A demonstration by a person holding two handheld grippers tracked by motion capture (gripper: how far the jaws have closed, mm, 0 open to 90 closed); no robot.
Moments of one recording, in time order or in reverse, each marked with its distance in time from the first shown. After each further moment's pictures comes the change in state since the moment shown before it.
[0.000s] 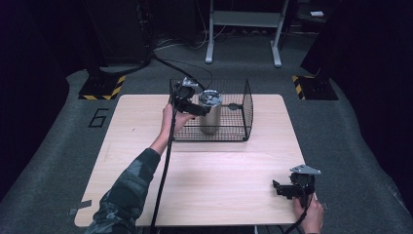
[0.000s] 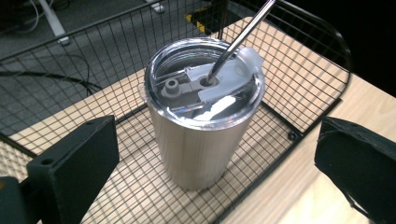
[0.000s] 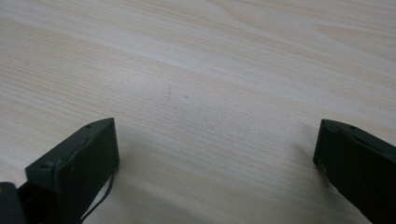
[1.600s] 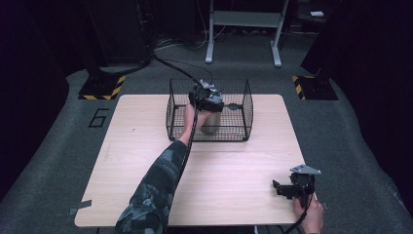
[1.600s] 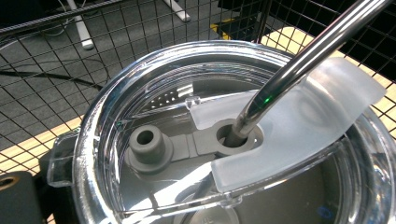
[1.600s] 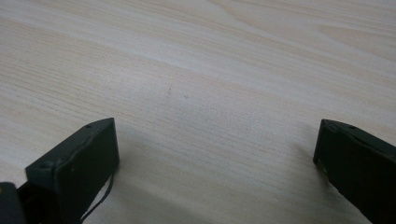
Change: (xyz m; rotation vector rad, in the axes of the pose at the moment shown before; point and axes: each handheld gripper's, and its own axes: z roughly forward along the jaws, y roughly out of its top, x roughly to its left) left arm -0.002 0.003 0.110 -0.035 0.122 -0.060; right arm 0.001 0.000 0.000 -0.003 -0.003 0.010
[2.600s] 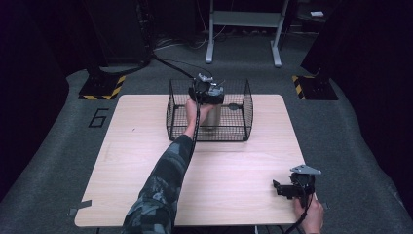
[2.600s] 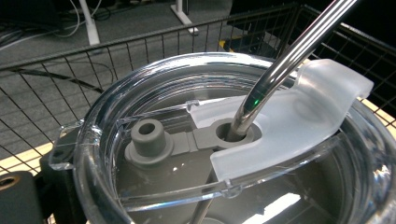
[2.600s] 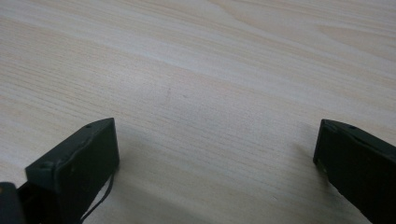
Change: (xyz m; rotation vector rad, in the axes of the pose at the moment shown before) left arm 0.009 0.016 0.008 -0.058 0.023 -0.085; right arm -0.001 0.000 -0.001 0.002 0.007 -0.008
